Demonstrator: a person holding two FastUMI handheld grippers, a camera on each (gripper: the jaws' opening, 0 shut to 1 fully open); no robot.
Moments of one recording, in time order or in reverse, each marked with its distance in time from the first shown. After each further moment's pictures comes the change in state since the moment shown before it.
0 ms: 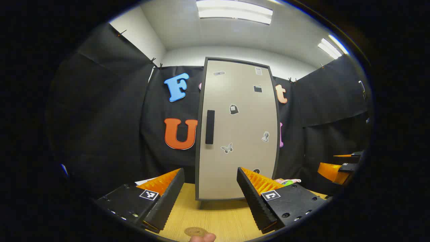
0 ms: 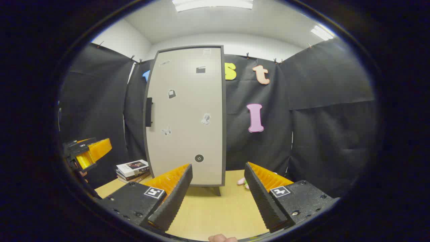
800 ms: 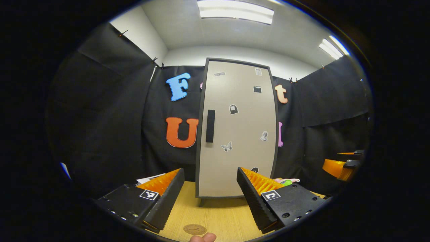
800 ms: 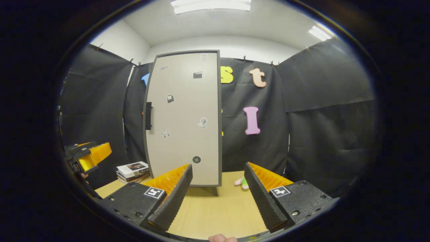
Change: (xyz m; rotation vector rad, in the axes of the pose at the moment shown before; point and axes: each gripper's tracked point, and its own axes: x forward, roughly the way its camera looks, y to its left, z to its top) left arm -0.016 -0.001 0.000 -0.003 0.009 0.007; right arm -0.024 -0.011 0.003 0.006 -0.018 -0.009
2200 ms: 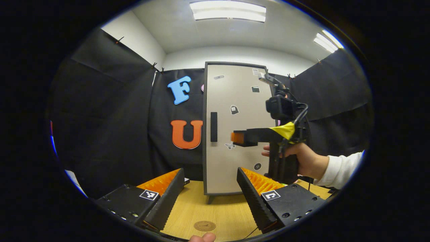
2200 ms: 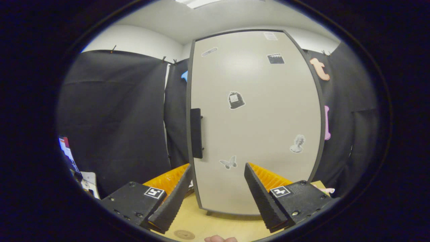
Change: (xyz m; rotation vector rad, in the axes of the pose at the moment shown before) left arm -0.038 0.008 0.005 0.063 0.008 0.022; right arm 0.210 0.234 0.070 -0.007 0.044 0.433
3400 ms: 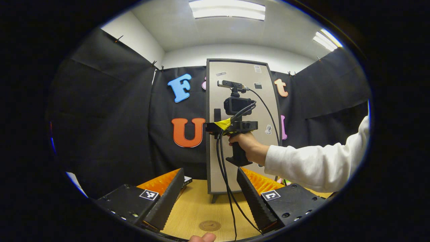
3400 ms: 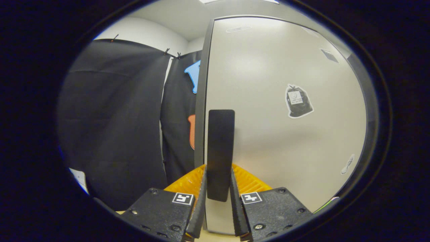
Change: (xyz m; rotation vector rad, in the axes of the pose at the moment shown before) left arm 0.013 0.018 -0.008 0.014 0.021 0.011; right arm 0.132 0.049 0.024 -0.052 -0.016 -0.021
